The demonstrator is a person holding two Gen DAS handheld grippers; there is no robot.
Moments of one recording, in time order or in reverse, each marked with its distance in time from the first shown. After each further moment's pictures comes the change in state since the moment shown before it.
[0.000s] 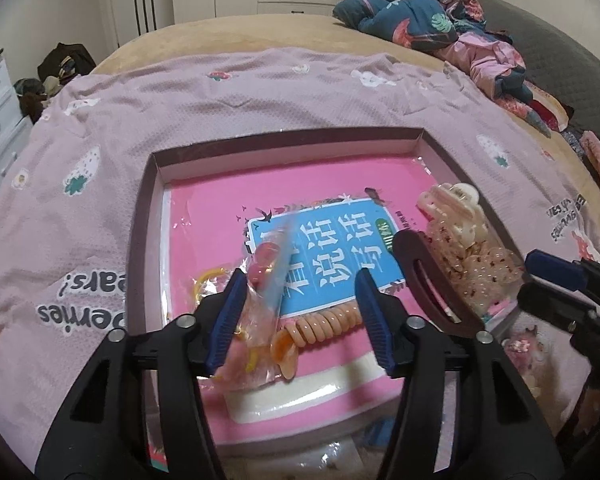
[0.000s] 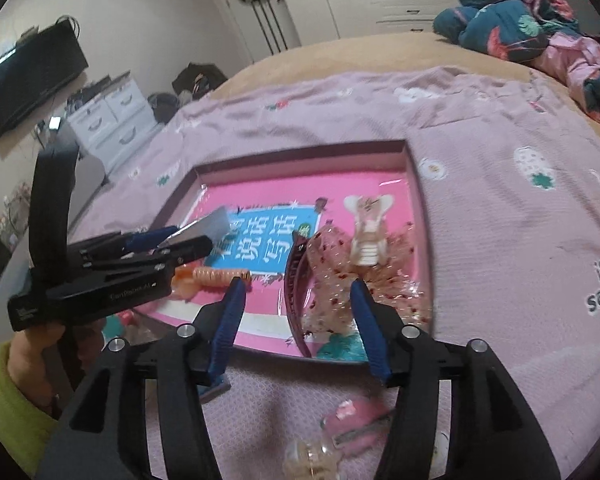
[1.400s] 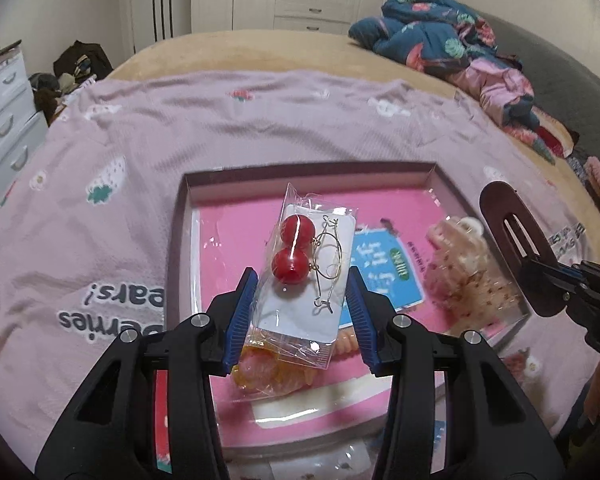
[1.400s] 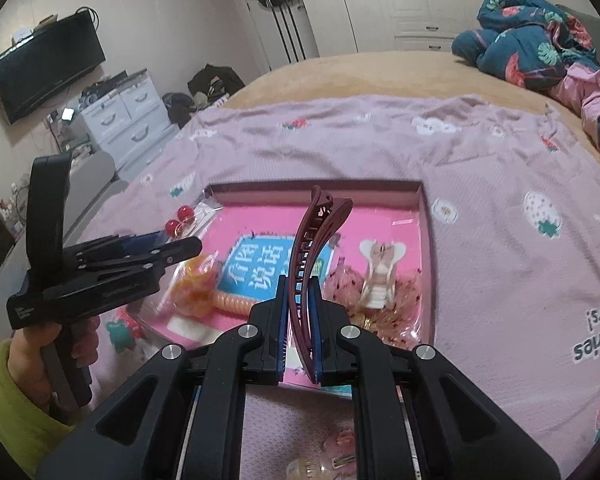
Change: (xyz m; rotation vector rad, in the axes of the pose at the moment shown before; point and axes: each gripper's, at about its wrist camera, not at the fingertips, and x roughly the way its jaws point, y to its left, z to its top) left arm -0.010 0.021 0.010 -0.053 -0.045 0.018; right arm 0.005 0.011 0.027 -0.082 -0.004 0.019
